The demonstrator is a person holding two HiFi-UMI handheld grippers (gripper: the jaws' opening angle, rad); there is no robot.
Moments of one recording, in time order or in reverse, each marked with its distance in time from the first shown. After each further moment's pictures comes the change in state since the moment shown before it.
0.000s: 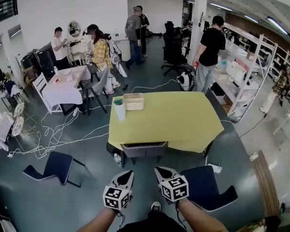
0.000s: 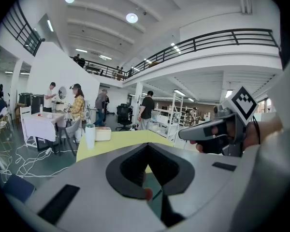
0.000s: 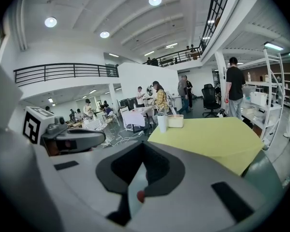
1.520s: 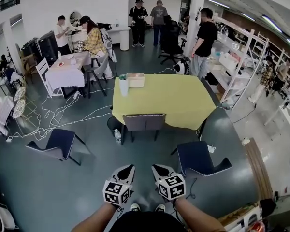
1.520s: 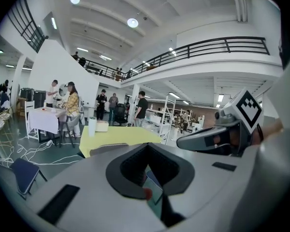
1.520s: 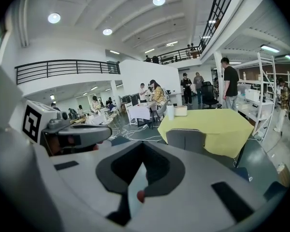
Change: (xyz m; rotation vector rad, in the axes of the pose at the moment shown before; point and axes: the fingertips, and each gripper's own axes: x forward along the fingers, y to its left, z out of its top) left arm -0.224 -0.099 -0.083 -0.028 -0.015 -0.049; right arm -0.151 0.194 -0.125 0.004 0.031 -0.023
